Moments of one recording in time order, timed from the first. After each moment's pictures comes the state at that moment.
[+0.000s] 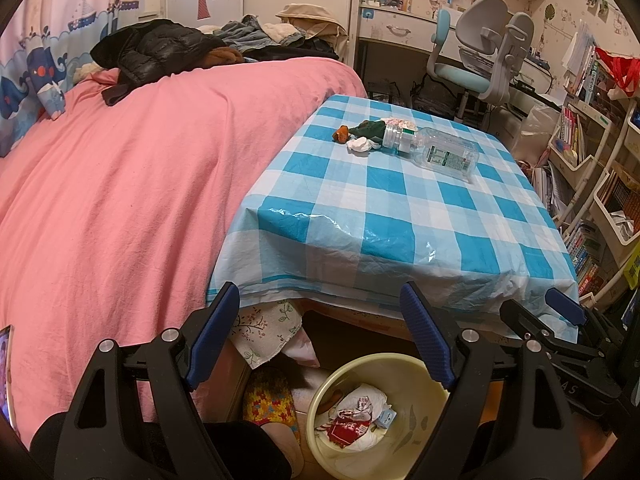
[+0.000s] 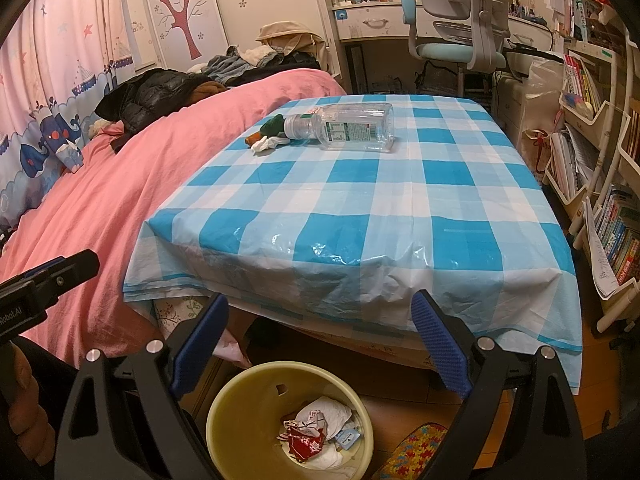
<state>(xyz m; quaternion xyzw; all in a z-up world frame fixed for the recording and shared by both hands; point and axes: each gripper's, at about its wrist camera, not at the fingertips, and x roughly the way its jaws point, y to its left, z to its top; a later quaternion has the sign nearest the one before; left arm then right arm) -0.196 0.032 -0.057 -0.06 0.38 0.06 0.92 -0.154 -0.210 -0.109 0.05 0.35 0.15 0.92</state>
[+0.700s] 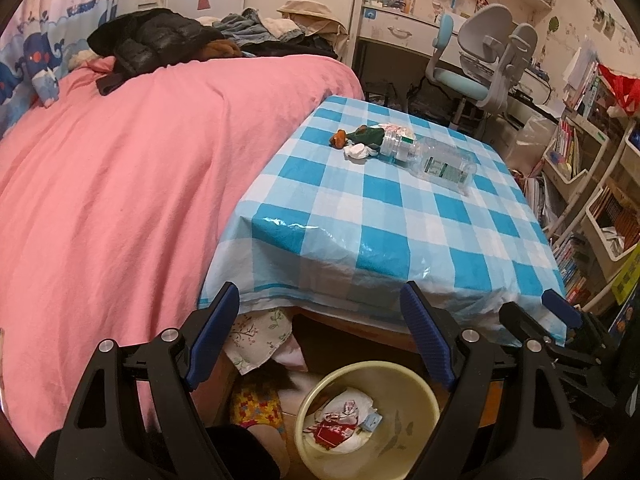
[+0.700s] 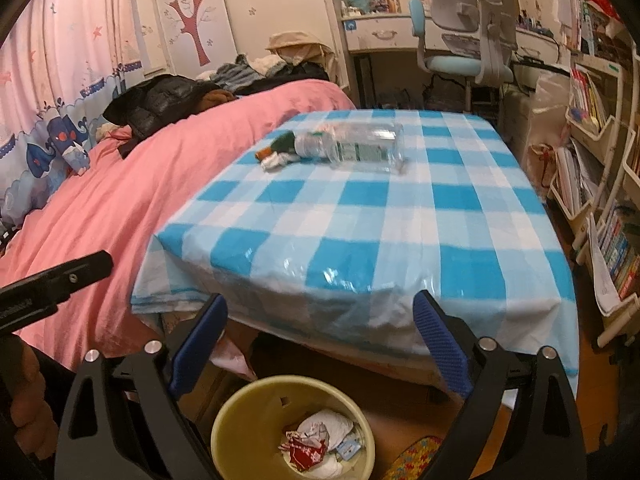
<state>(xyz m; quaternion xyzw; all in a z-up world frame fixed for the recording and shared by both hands) -0.181 0.039 -0.053 -0.09 0.38 0.04 0.92 -0.145 -0.209 -0.088 0.04 0.33 0.17 0.93</state>
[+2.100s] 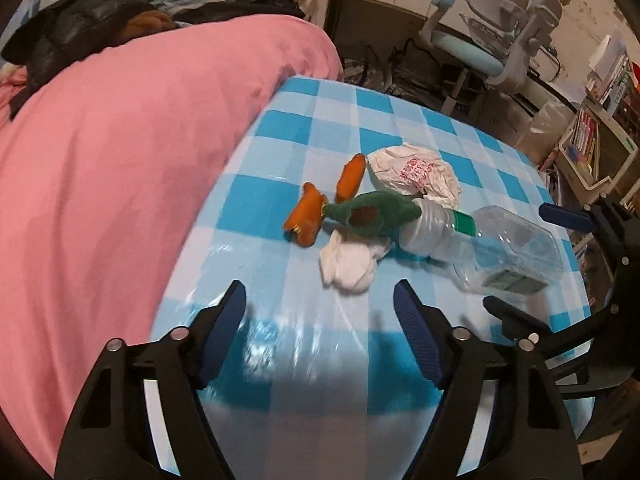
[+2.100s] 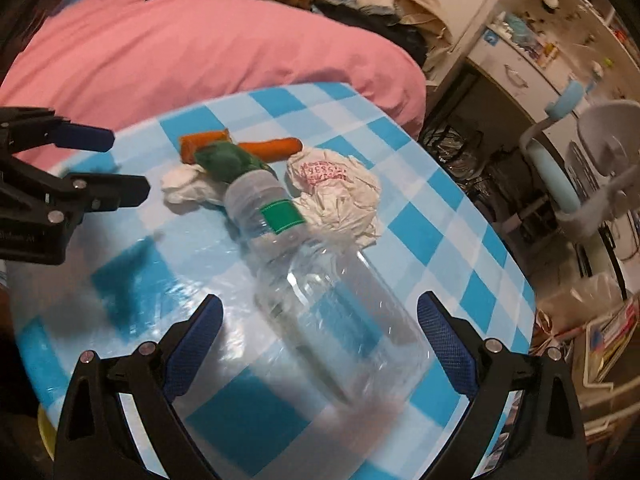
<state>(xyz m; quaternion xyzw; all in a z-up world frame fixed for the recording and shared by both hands) 0.110 0.045 -0.101 -0.08 0.46 -0.02 0.89 0.107 -0.131 -0.090 -0.32 0.38 0.22 0.84</state>
